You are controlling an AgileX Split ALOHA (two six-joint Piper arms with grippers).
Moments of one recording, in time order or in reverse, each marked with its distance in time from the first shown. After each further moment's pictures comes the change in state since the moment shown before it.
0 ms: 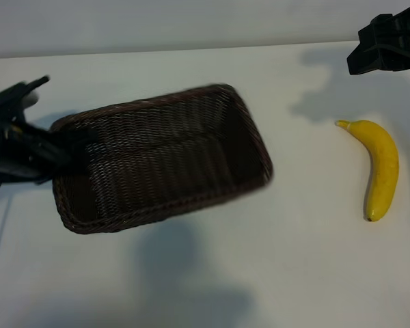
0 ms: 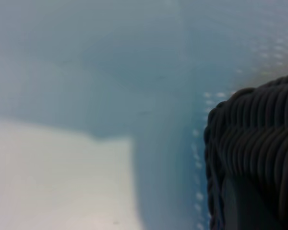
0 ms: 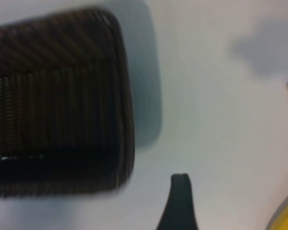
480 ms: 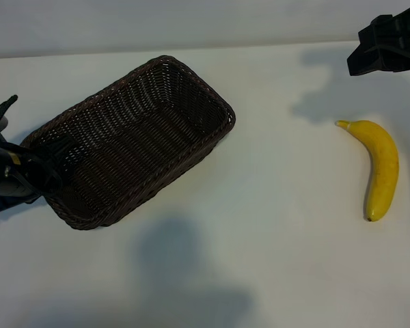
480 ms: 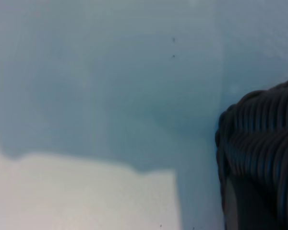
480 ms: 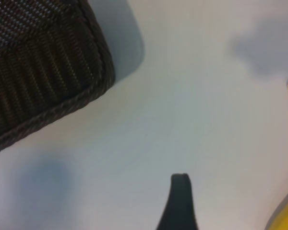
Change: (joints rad) left arm 0.000 0.009 0.166 0.421 -0.242 -0.723; right arm 0.000 0.000 0.000 0.000 0.005 0.000
